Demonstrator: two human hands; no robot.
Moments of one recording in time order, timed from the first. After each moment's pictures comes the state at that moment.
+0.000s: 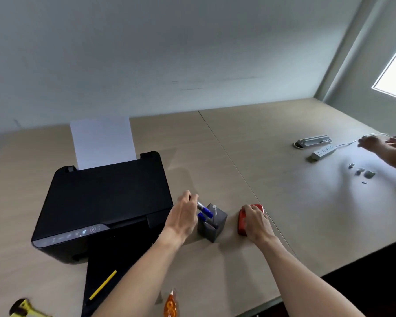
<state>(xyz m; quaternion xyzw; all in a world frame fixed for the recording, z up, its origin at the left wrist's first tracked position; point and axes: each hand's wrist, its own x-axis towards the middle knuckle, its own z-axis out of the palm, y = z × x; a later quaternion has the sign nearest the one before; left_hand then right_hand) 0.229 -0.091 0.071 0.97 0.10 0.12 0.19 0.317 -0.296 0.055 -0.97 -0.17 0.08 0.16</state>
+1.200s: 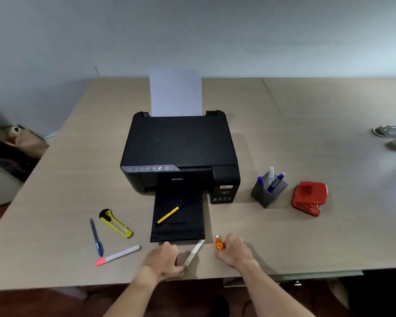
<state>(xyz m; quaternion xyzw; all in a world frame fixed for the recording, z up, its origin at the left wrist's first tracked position) -0.052 -0.032 -0.033 0.92 0.24 -0.24 0.19 0.107 -0.190 -0.038 -0.90 -0.19 0.35 0.15</state>
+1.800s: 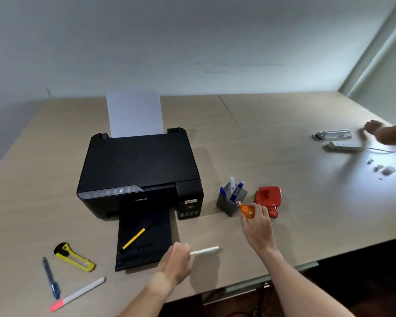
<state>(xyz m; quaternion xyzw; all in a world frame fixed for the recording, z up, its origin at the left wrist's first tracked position) 0.040 -0.104 0.006 0.95 0.20 -0.10 0.23 0.215 -0.275 0.018 -0.92 -0.16 -0.01 0.35</state>
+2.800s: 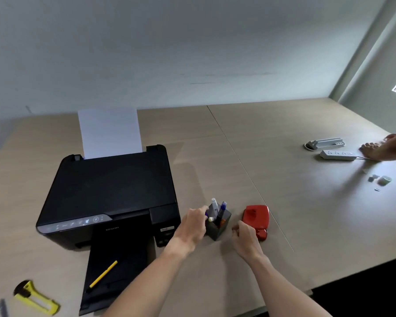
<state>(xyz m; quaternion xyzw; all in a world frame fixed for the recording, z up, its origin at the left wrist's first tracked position) 0.220 -0.113 0.046 0.92 0.15 0.04 0.35 0.293 -0.278 0.002 -0.93 -0.12 0.15 0.32</state>
